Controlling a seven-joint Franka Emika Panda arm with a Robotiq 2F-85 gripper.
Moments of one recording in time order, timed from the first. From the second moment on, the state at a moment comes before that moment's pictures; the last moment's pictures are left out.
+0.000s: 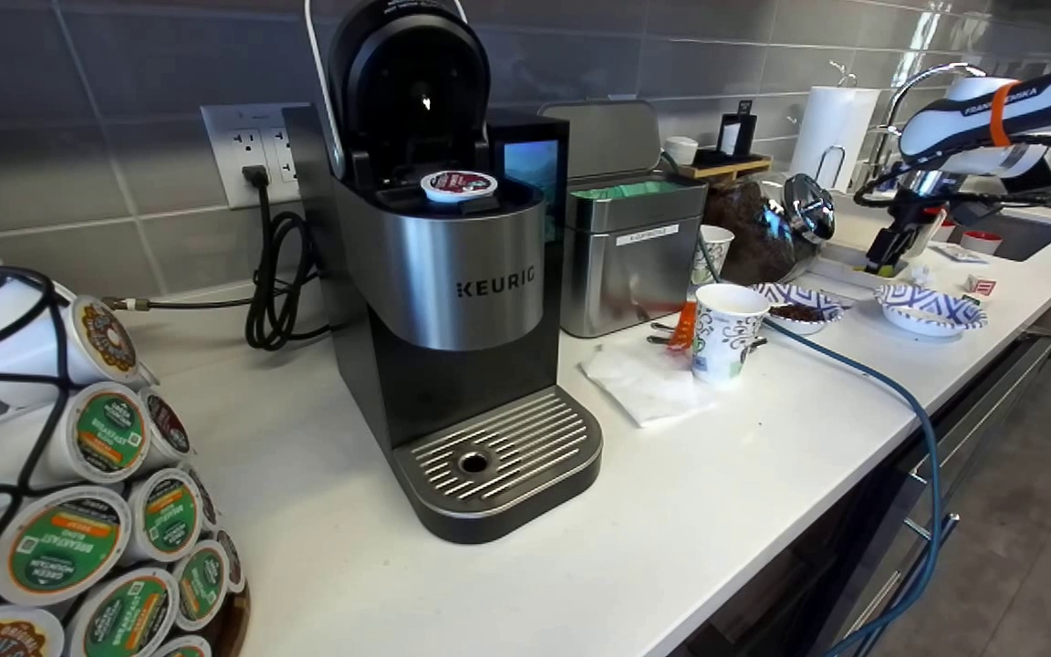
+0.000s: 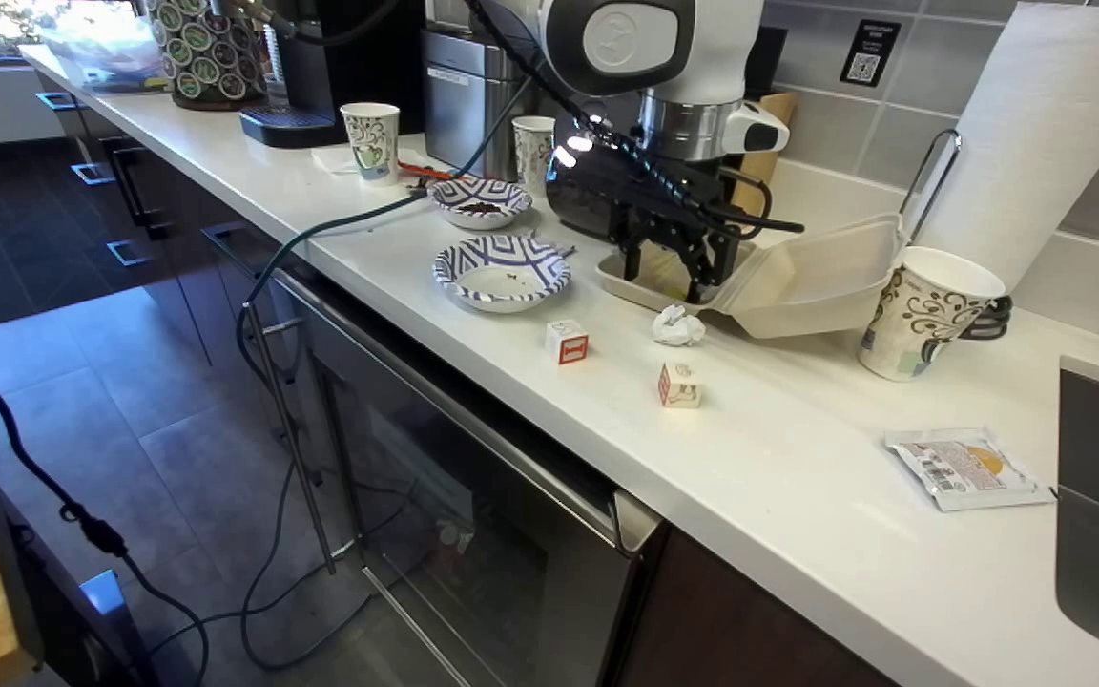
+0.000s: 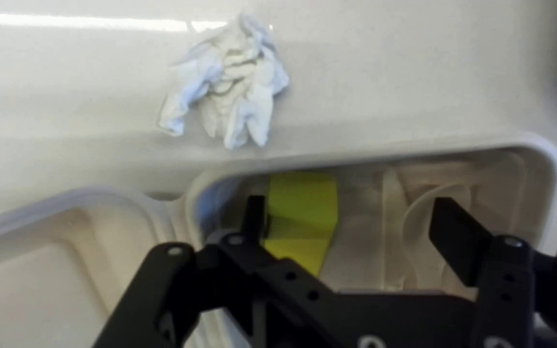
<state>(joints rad) -0.52 1.01 -0.14 -0.95 0.20 2.07 -0.71</state>
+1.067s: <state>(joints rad) -0.55 0.95 -0.17 -0.92 0.23 2.04 -0.73</state>
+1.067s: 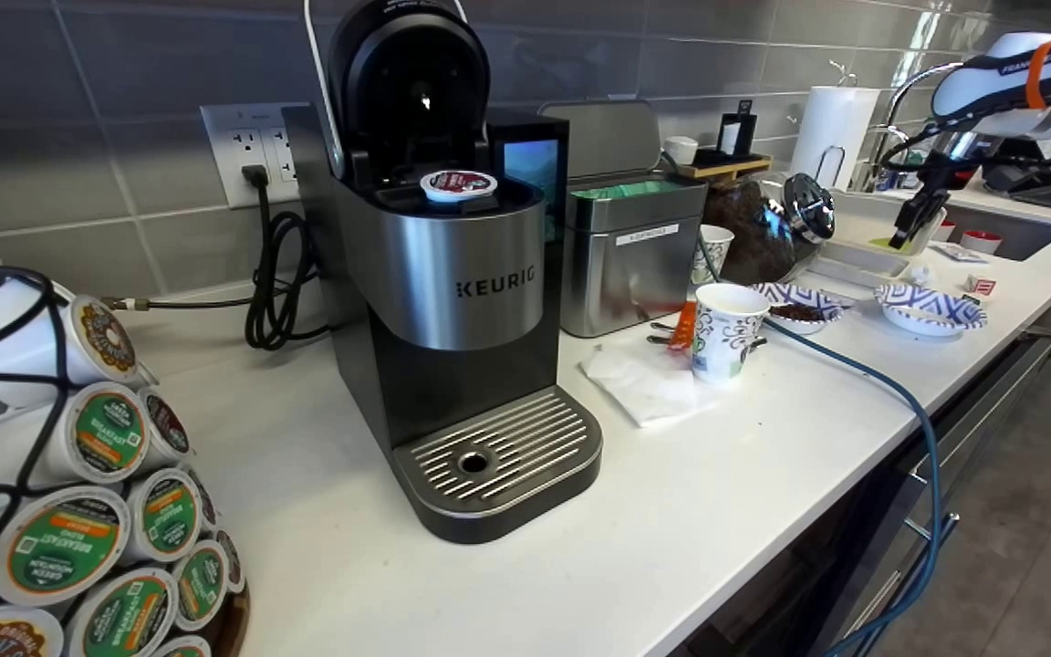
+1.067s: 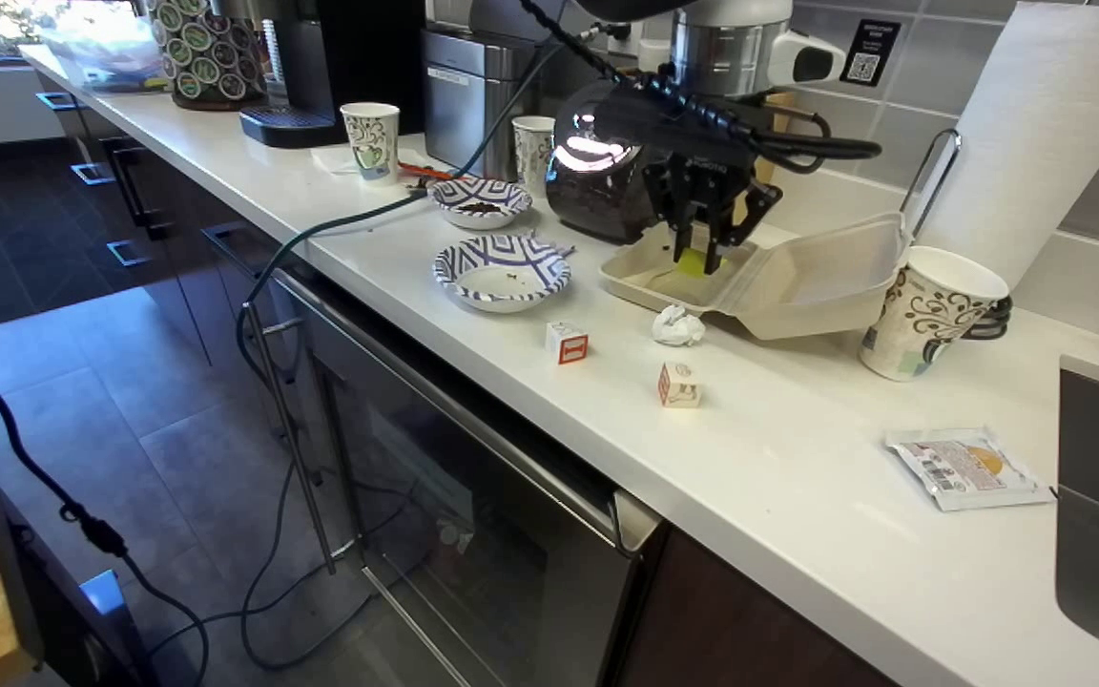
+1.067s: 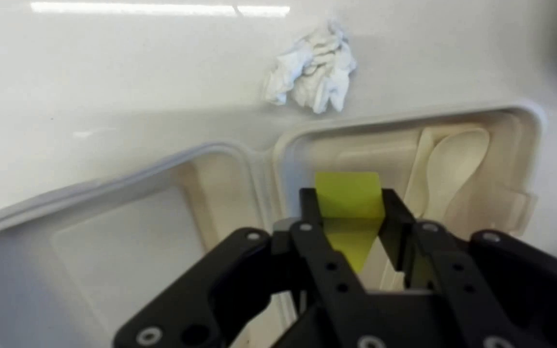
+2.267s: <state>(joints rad) -0.65 0.77 -0.19 -1.34 0.41 2.04 -0.58</state>
